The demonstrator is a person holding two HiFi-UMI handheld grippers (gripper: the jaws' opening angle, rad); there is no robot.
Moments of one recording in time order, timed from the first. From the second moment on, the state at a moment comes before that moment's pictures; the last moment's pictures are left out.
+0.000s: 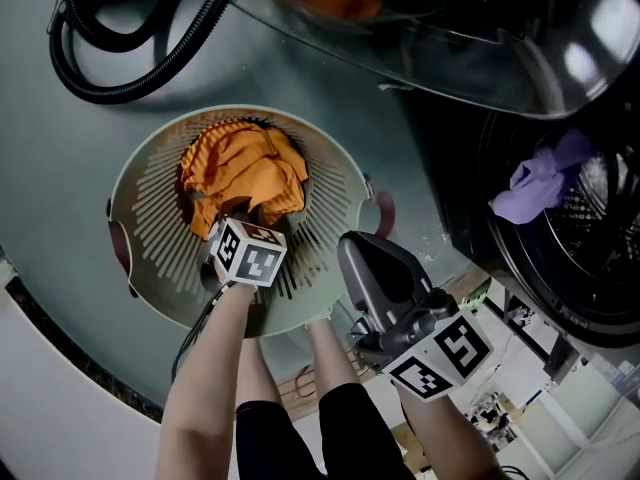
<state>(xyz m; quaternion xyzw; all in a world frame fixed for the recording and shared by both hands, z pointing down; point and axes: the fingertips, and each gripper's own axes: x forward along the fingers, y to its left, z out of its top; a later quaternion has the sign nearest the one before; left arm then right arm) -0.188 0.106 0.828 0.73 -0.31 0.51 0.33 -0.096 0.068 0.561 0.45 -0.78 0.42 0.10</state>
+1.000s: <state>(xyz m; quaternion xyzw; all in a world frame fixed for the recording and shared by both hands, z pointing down) -0.181 0.049 0.413 0.84 -0.34 0.32 0.27 -0.065 0.071 0.354 0.57 -0.74 0.35 0.09</state>
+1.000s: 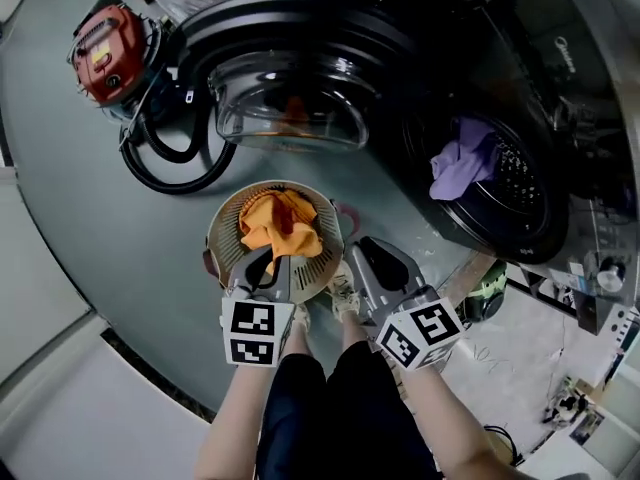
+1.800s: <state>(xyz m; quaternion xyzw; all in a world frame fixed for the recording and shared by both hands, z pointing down) -0.065 0.028 0.147 0.97 -0.12 0.10 0.20 -0.067 0.061 0.306 0.54 -0.77 0.32 0.09</state>
